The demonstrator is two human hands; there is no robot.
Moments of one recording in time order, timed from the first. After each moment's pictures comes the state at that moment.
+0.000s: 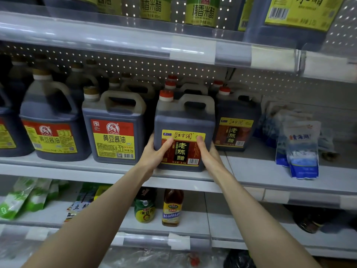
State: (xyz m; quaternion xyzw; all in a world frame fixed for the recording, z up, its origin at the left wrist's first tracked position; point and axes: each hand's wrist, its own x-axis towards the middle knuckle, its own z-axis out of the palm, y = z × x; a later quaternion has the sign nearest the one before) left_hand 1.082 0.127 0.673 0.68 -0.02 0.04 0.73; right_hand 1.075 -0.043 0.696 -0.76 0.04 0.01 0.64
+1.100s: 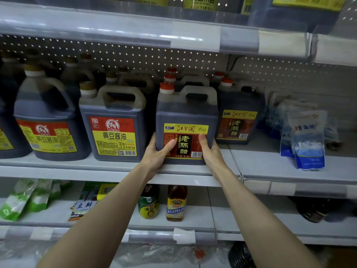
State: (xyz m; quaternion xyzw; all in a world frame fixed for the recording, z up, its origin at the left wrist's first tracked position) left_hand 1.096 0.128 0.651 0.67 -0.02 0.04 0.74; right_hand 1.088 -0.042 0.674 -0.76 0.05 -0.04 0.65
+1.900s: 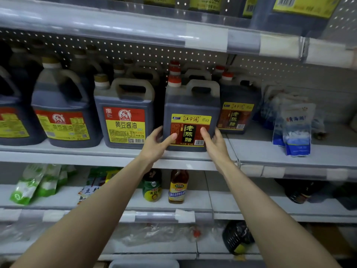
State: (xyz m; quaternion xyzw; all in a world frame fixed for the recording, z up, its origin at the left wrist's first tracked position) left_hand 1.061 0.149 0.675 0.73 -0.01 0.01 0.68; right_hand 1.061 -0.039 0.679 -0.76 0.03 -0.08 0.65
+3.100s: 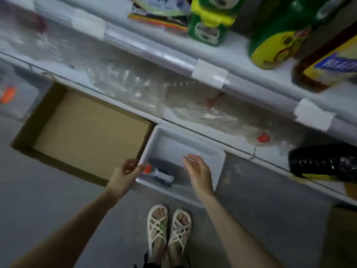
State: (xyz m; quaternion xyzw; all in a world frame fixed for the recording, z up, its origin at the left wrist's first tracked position) left_hand 0.782 0.360 0.220 0.68 0.39 -0.20 0.59; right_hand 0.854 0.157 0.216 -0.74 0.18 0.31 0.57
